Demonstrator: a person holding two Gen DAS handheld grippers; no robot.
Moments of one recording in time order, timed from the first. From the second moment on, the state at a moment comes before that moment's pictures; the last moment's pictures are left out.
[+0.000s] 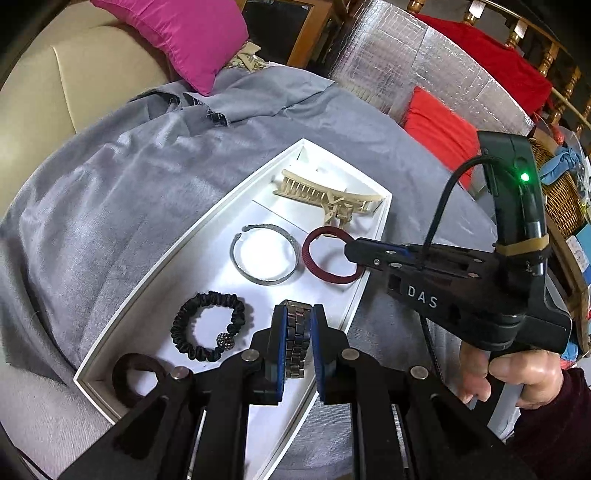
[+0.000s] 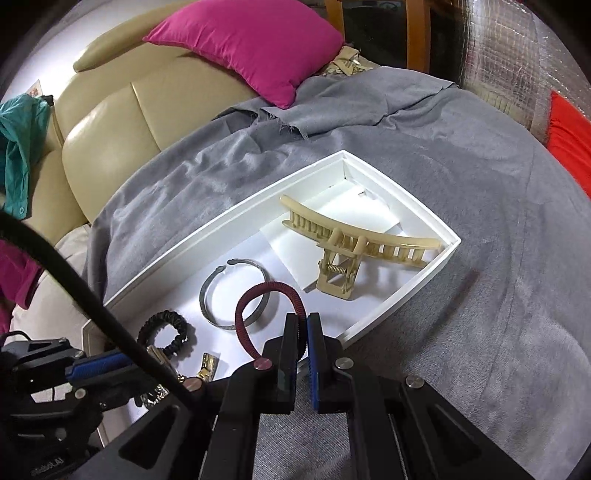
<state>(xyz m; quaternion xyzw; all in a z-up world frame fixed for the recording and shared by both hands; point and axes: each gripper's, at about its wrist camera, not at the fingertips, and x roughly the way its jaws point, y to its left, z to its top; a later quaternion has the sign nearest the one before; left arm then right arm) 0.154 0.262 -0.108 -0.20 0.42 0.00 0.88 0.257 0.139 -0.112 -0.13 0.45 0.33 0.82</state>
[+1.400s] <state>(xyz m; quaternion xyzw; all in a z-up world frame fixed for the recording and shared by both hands) 0.130 0.240 -0.064 -0.05 0.30 0.12 0.94 0.189 0.047 -0.037 -0.06 0.39 0.31 0.86</state>
